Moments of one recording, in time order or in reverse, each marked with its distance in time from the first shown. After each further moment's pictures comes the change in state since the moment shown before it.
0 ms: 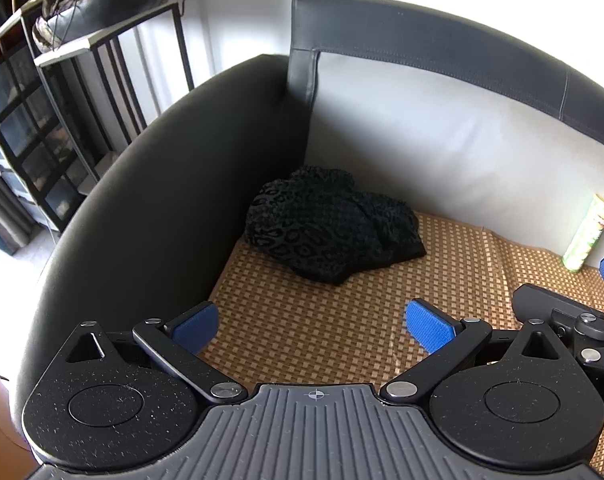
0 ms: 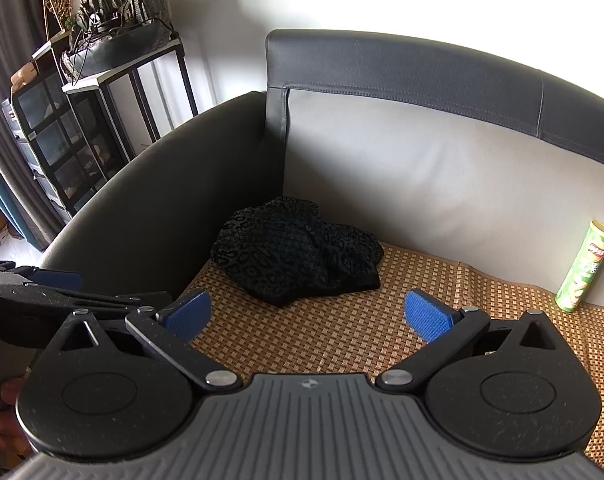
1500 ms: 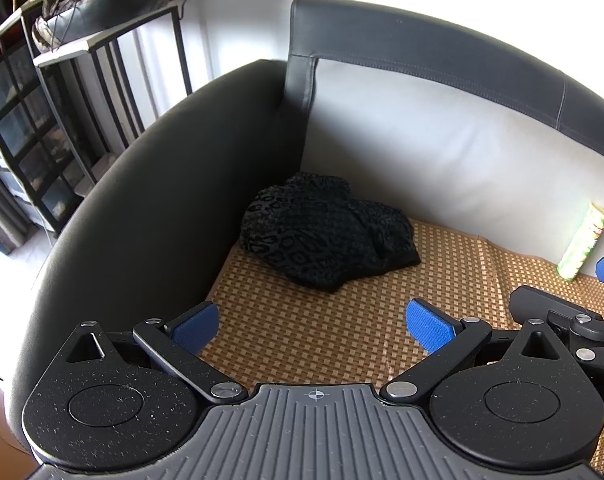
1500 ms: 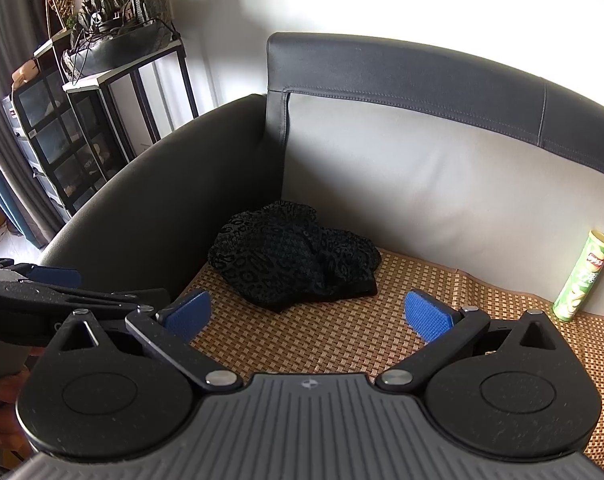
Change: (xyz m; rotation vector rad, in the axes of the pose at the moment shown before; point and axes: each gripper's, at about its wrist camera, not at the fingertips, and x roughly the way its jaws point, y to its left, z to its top) left arm 0.002 0.001 0.004 -0.022 -0.021 -0.028; right arm -0.001 0.000 0.003 -0.011 -0.010 -0.013
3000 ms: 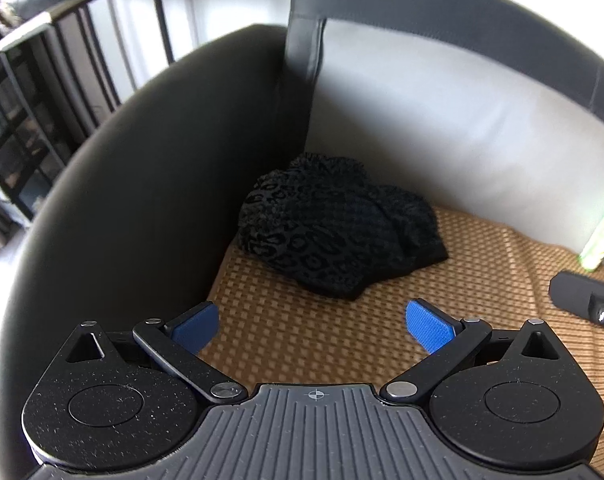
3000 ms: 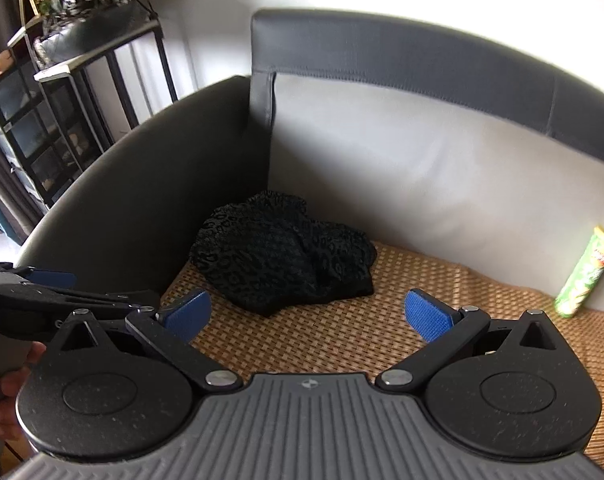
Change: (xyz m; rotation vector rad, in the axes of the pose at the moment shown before) left arm 0.117 0.041 0.032 0.039 0.082 -0.036; right arm 0.074 0.006 0.022 0.035 0.062 -0.046
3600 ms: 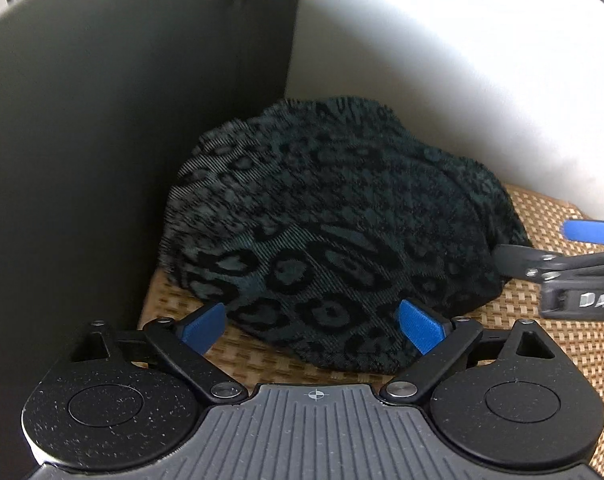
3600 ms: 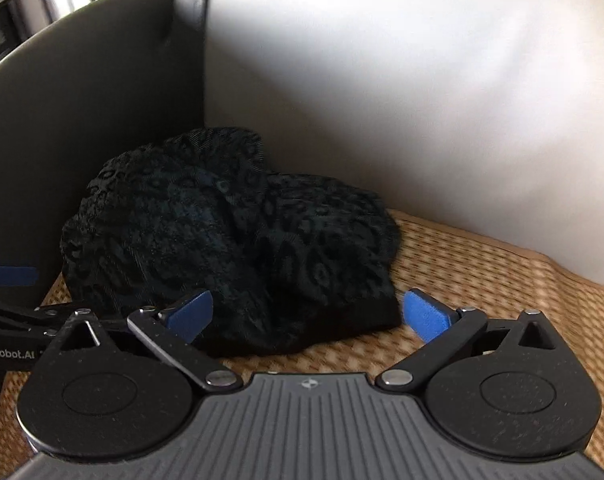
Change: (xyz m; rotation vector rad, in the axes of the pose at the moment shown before) left arm 0.241 0.007 0.005 0.063 0.031 -0.059; right arm 0.292 -0.045 -0.023 -0.024 0.106 0.014
